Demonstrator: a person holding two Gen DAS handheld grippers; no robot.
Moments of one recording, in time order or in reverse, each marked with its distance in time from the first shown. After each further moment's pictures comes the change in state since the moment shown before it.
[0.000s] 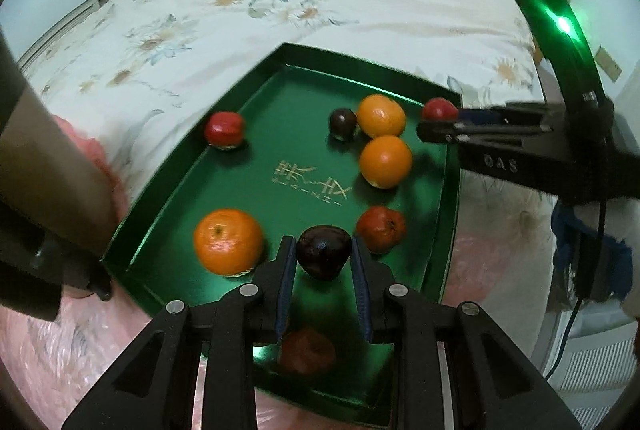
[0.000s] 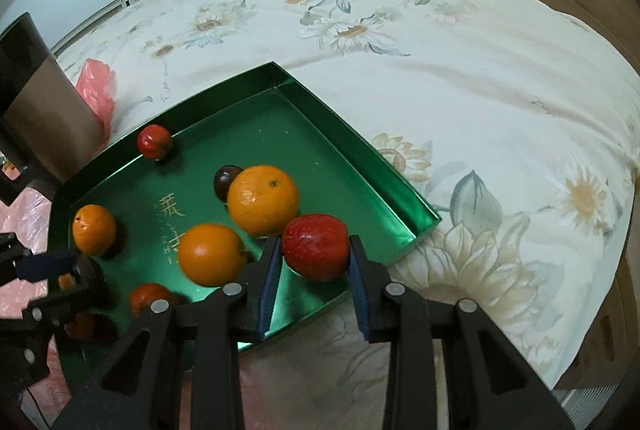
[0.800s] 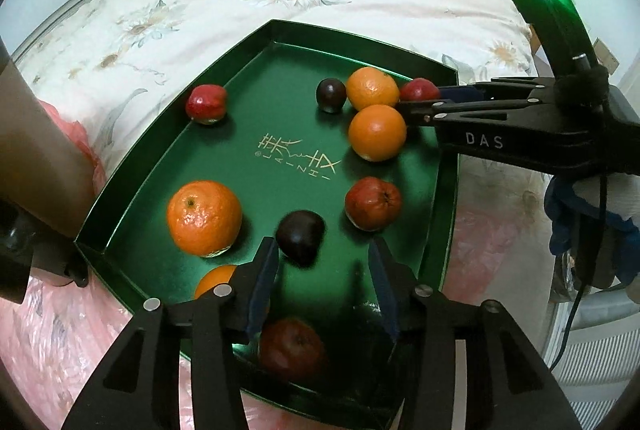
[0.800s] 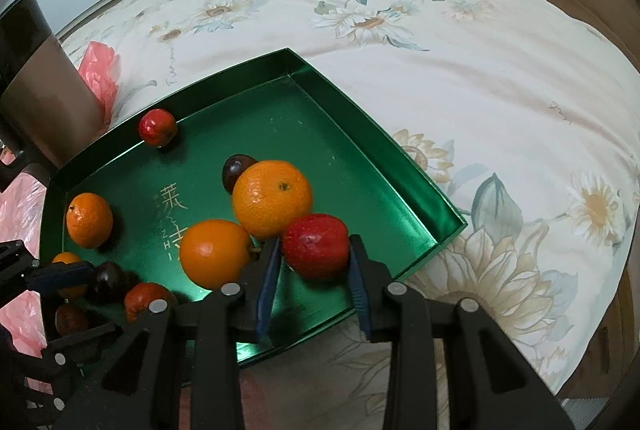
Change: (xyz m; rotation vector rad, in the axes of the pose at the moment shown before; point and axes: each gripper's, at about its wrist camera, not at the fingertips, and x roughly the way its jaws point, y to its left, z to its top) left arm 0.013 -0.004 -0.014 -0.006 0.029 -0.023; right arm 0.009 0.009 -0.002 -0.033 0.023 0.009
